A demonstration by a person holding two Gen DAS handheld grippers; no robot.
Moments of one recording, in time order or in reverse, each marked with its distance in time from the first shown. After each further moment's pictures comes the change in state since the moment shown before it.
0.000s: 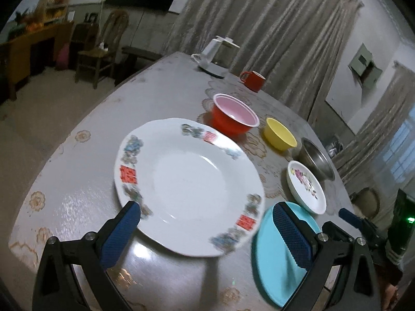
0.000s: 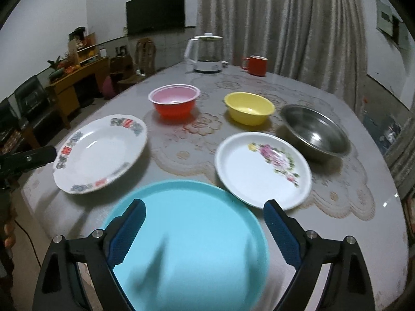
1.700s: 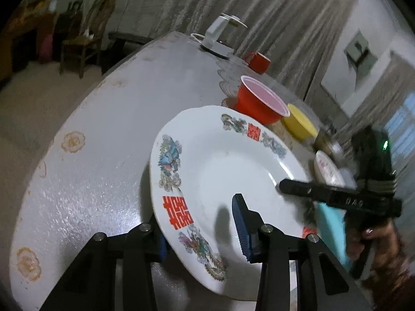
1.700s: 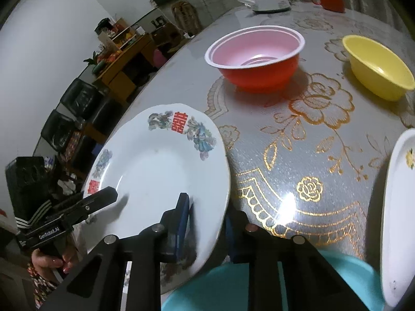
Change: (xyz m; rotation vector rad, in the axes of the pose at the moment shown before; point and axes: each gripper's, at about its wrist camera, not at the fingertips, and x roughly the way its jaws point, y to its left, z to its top) left arm 0.057 0.056 0.022 0.094 0.093 -0.044; right arm 0.160 0.066 0.071 0.112 0.280 0.458
